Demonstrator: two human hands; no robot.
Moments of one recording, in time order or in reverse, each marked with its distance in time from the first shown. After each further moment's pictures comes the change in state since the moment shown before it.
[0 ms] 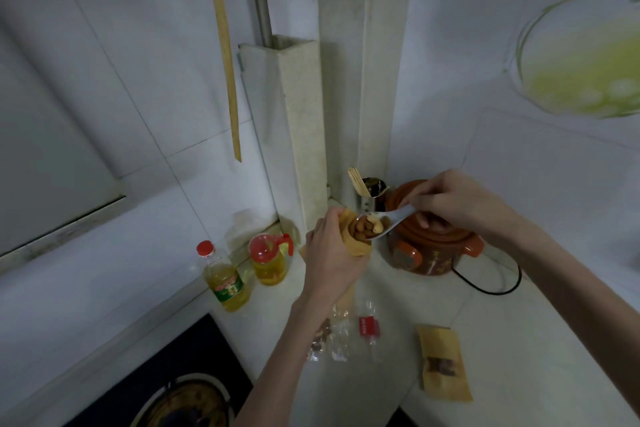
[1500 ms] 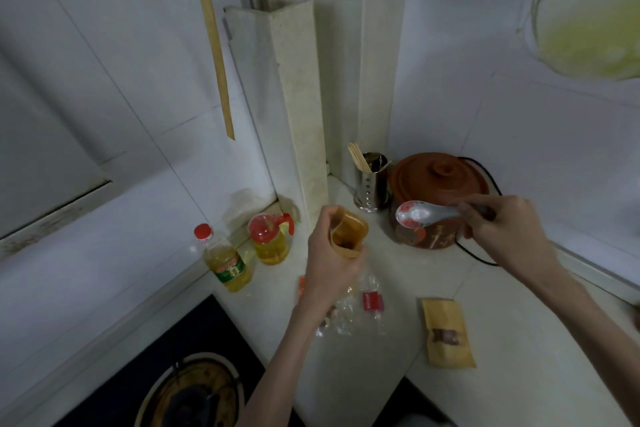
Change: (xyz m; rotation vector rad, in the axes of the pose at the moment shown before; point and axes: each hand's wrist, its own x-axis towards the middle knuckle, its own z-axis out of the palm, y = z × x) left_hand -0.022 -0.034 0.011 -0.406 -0.046 -0.073; right_hand -0.029 0.084 0.022 -0.177 0.465 -0.107
